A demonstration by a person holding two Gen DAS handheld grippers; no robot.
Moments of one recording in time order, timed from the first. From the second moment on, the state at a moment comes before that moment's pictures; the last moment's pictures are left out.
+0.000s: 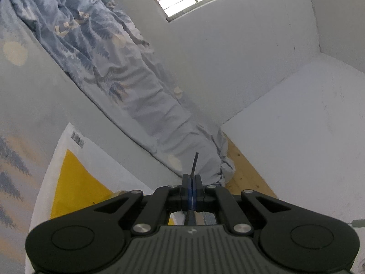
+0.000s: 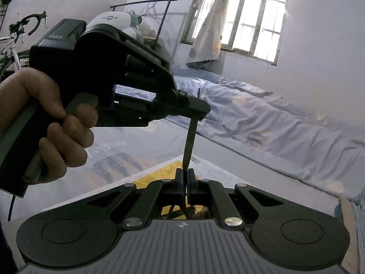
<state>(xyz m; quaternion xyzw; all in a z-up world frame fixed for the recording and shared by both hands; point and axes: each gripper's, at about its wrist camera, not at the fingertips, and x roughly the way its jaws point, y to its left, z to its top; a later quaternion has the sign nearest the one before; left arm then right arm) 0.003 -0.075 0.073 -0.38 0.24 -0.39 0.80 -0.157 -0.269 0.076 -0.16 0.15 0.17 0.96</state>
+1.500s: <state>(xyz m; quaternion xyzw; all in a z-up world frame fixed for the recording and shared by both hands) -0.075 -0.175 0.101 0.03 0.15 -0.44 0.88 -0.133 -0.397 0.117 0.21 0.12 0.20 0.95</state>
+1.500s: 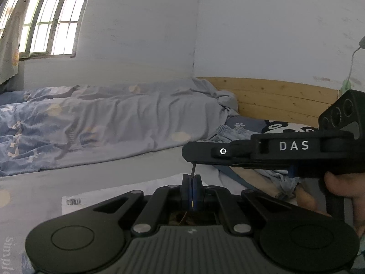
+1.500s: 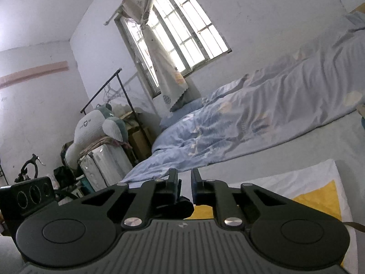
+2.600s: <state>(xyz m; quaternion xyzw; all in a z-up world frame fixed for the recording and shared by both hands) -0.072 -0.173 0.102 0.02 0.15 -0.44 0.88 -0.143 -0.378 0.112 0.18 0.12 0.20 0.96</state>
